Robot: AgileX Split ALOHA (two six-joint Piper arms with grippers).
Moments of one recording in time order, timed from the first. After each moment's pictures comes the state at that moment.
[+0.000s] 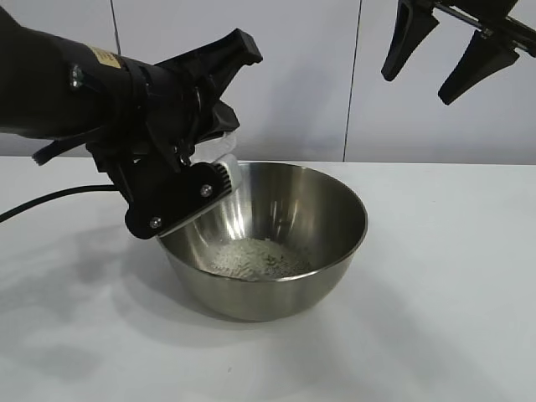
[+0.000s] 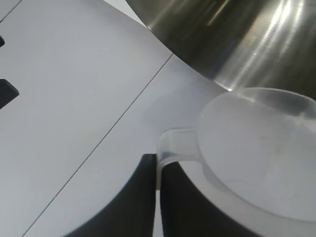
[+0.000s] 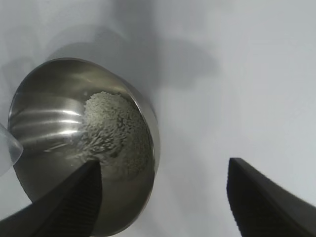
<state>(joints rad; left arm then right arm) -0.74 1.68 -0.80 -0.38 -0.45 2.73 0.07 1.89 -1.76 0.35 1.23 -0.07</state>
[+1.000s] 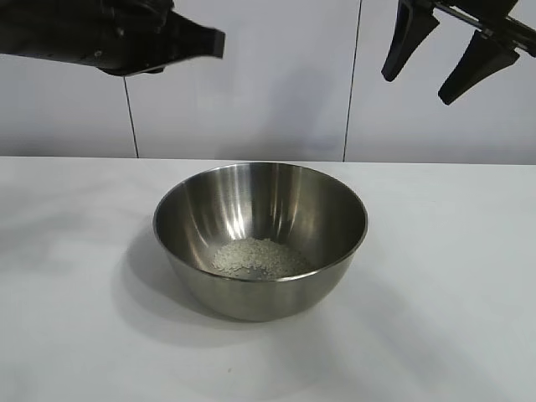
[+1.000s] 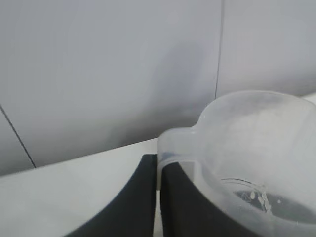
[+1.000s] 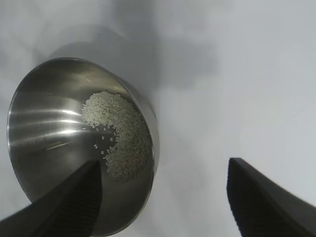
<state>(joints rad) -0.60 1.64 -0.91 -0.69 -0.45 0.40 0.07 1.89 -1.76 0.35 1.23 -0.08</state>
